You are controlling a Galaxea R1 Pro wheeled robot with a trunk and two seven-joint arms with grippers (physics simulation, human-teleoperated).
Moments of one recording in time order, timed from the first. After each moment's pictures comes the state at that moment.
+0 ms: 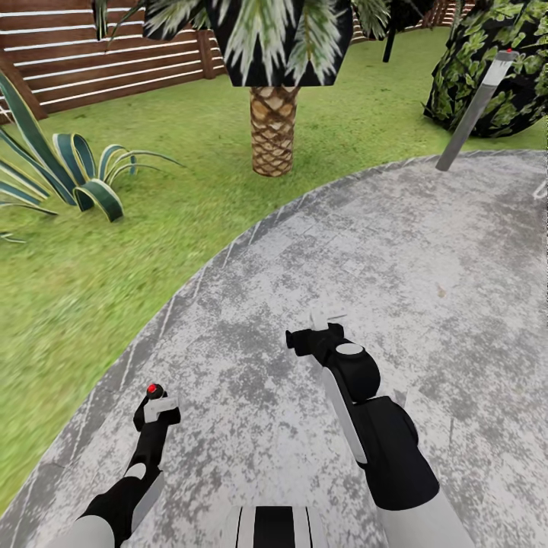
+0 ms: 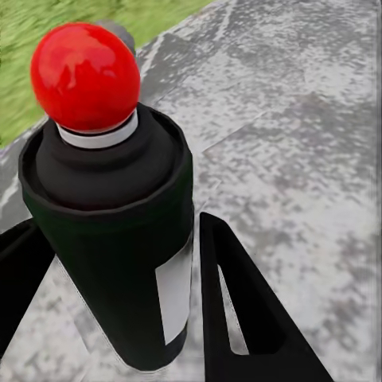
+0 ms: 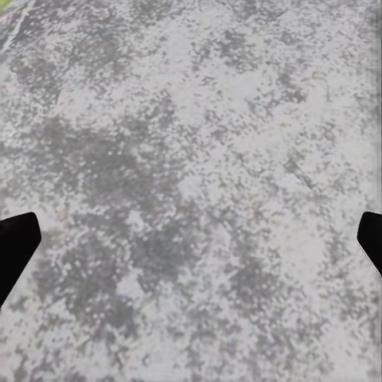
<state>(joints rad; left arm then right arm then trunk) -0.56 0.07 -0.13 -0.43 0.19 -0.61 0.17 -0.59 0.17 0.32 -1.61 0.00 0.95 -0.18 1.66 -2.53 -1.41</state>
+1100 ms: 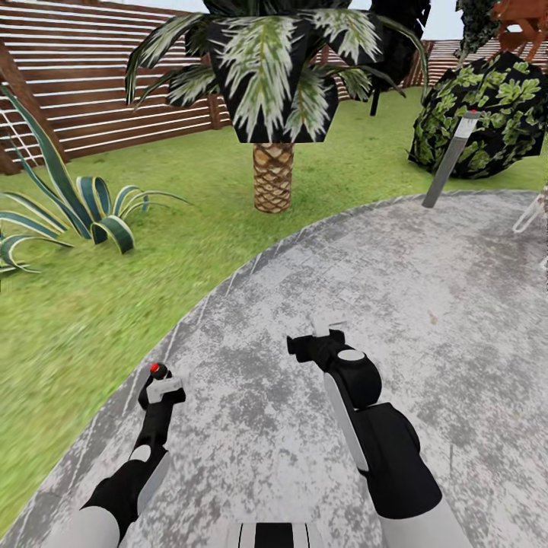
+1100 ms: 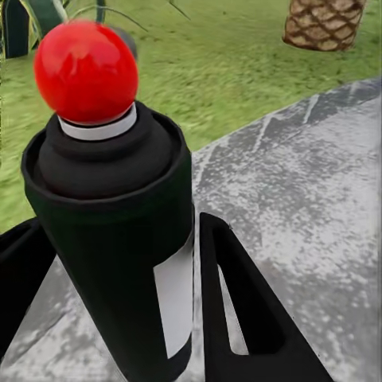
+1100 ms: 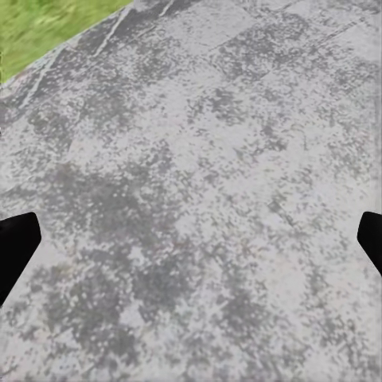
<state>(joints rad) -0.55 0.06 -0.12 -0.58 0.20 -0.60 0.17 -0.56 0.17 0.31 -1.61 0.00 0.95 -0.18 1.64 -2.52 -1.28</state>
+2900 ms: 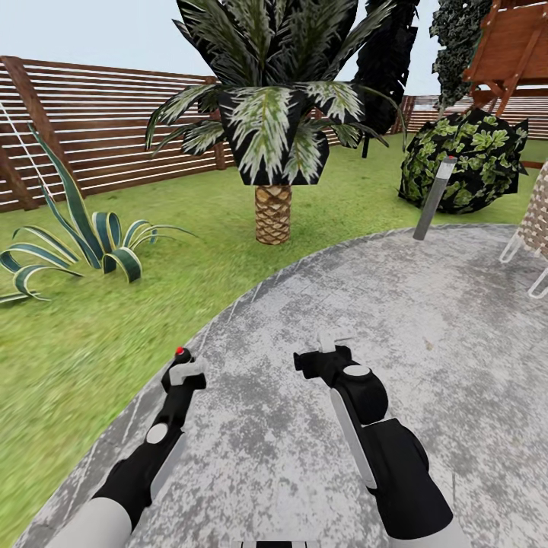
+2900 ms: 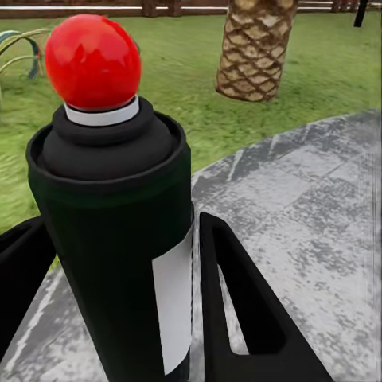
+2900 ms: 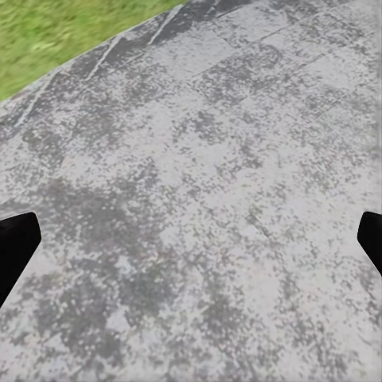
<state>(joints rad) -0.56 0.03 -0.19 -0.76 0.20 -0.38 0.14 -0.50 0.14 0.30 -1.61 0.00 0.94 -0.17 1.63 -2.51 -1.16</state>
